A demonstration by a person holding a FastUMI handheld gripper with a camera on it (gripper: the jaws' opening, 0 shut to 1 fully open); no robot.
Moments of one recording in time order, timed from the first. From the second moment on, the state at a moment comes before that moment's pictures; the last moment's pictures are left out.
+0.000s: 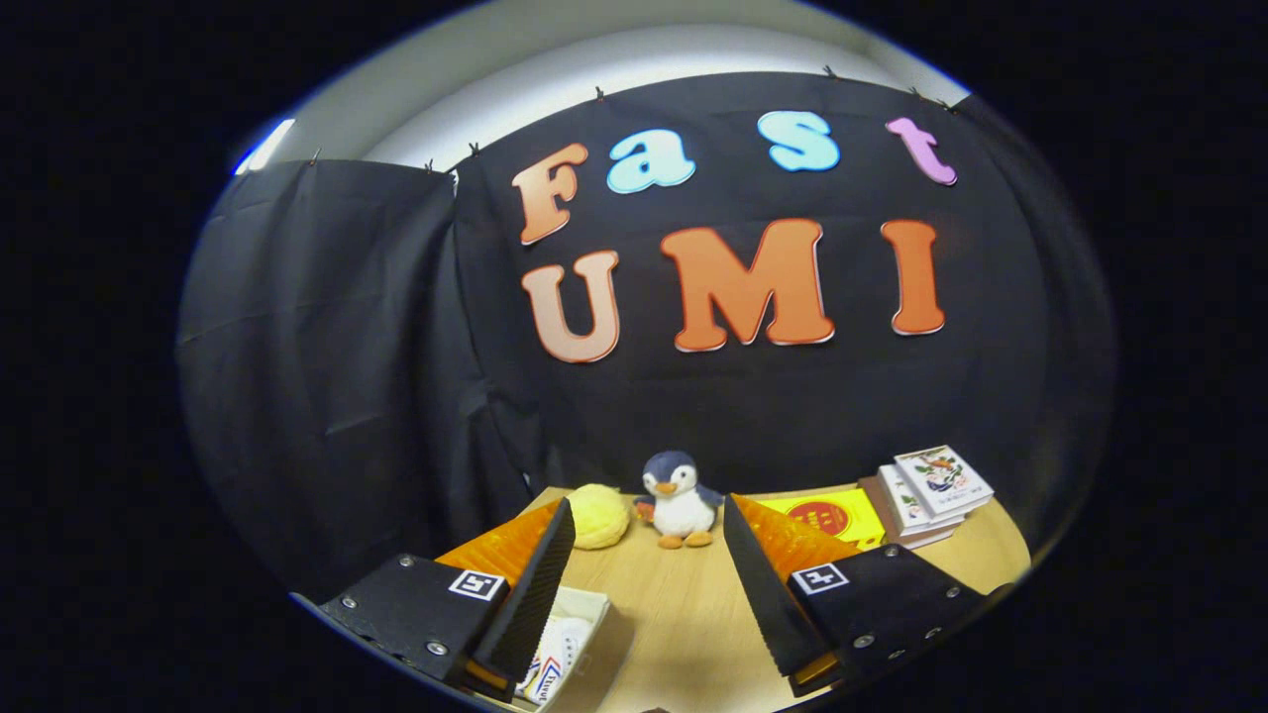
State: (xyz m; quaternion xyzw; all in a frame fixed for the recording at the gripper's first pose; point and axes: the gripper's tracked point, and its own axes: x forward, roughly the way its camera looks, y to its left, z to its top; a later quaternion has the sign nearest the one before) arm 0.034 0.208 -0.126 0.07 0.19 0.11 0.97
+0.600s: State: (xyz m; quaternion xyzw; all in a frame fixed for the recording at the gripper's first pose) arm 0.044 0.104 -0.086 0.06 0.10 0.03 0.99
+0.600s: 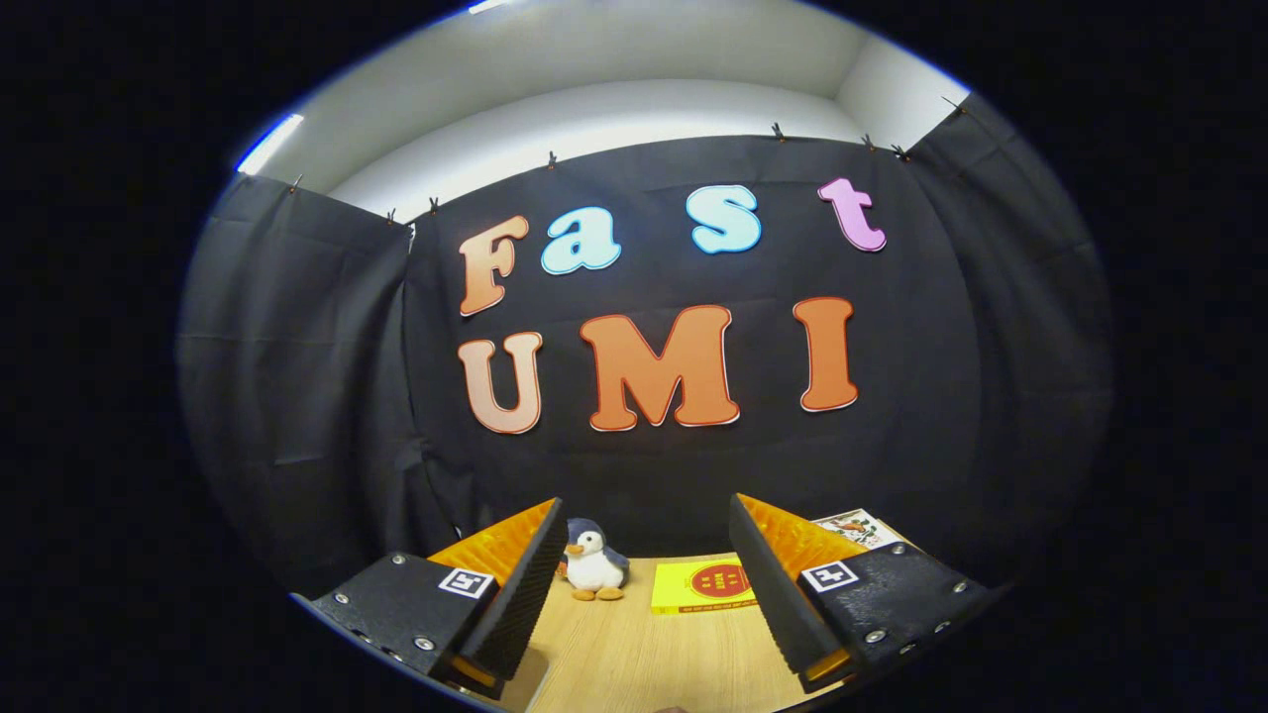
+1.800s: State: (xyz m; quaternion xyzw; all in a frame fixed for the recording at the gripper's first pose) arm 0.034 0.046 -0.078 0.05 0.09 0.05 0.99
